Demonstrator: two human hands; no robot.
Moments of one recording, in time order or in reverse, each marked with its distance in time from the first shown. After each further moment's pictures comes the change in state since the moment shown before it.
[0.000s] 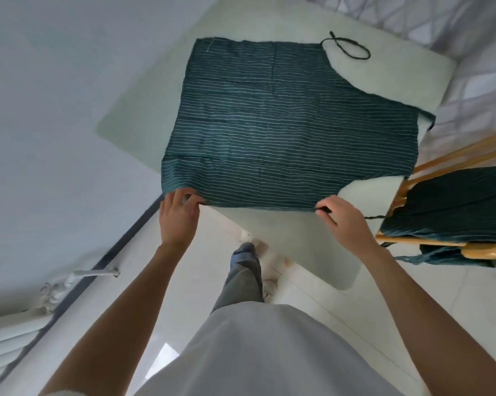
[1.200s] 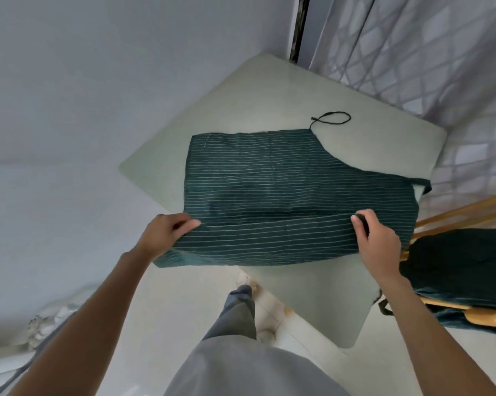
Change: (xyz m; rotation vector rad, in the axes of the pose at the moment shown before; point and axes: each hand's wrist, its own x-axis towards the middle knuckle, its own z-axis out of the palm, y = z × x) left_hand 0.048 -0.034 -0.075 -0.470 -0.345 -0.044; right_hand 0.043 -0.001 -0.056 -0.178 0.383 0.201
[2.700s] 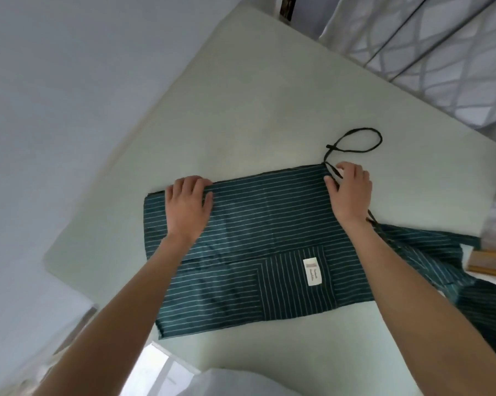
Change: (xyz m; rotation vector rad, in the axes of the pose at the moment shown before) left_hand 0.364 -0.004 0.026 0.446 0.262 0.096; right_hand 0.325 -0.002 0.197 -0.126 -0.196 0.239
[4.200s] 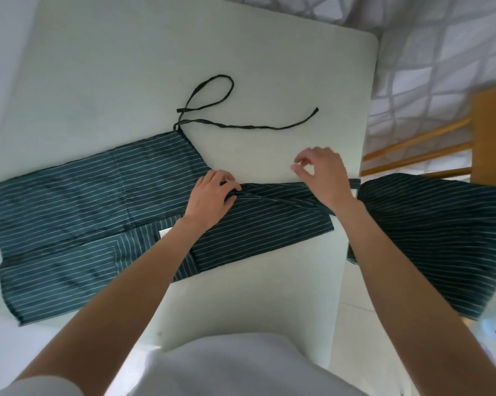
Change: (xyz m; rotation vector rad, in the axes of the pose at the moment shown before) left_hand -0.064 0.227 0.077 -0.067 -0.406 0.583; right_hand -0.112 0.183 -0.092 0.121 -0.145 -0.045
